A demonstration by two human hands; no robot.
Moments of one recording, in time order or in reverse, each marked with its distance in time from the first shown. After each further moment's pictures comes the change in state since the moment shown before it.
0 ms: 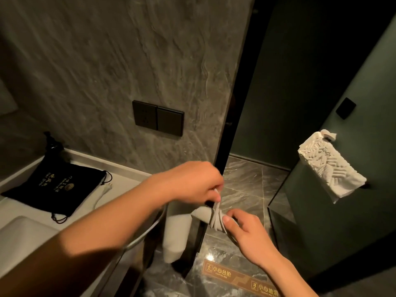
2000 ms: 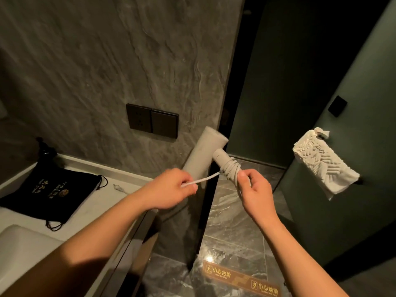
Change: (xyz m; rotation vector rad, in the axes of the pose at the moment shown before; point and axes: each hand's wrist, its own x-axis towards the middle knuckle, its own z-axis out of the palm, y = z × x) left_hand -0.027 -0.039 0.042 -0.450 0.161 -0.364; right_hand 0.058 -0.016 -0.034 0.147 0.448 0.007
